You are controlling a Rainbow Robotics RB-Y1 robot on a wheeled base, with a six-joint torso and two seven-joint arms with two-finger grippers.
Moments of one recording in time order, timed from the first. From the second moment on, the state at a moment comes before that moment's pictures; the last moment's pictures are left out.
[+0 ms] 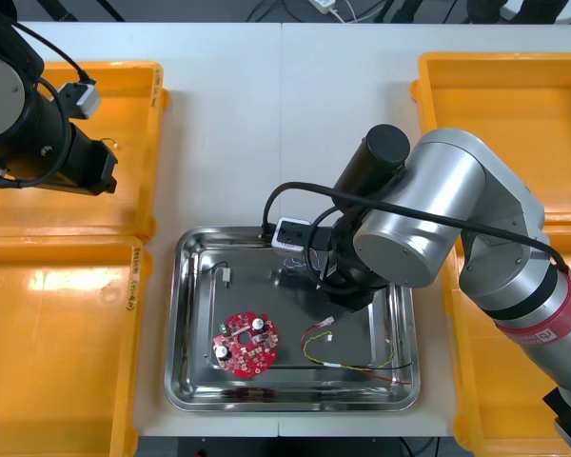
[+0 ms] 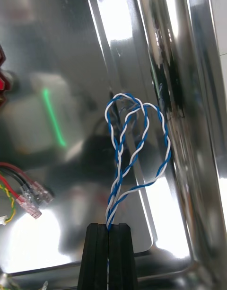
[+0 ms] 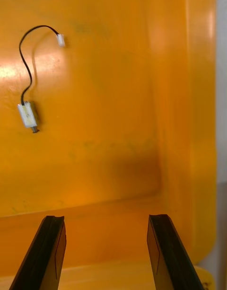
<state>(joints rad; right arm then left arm) -0.61 -0.42 0.59 -2.01 -0.58 1.78 1.91 -0.67 0.87 -0.25 -1.79 0.86 1.69 -1.18</state>
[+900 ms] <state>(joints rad) -0.59 -0.42 0.62 -1.96 -0.49 1.75 1.92 -0.67 0.87 -0.25 -1.46 0.80 1.34 -1.36</state>
